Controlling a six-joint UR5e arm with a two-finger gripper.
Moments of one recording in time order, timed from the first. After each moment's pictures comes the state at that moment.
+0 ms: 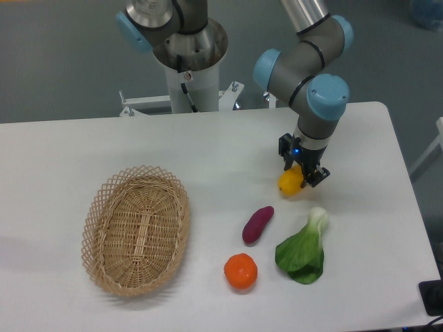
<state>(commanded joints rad) 2.75 -1.91 -1.92 -0.87 1.51 1.68</state>
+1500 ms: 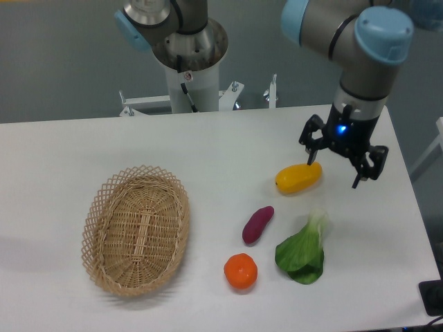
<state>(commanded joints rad) 2.72 -1.85 -1.34 -1.36 1.40 1.37</state>
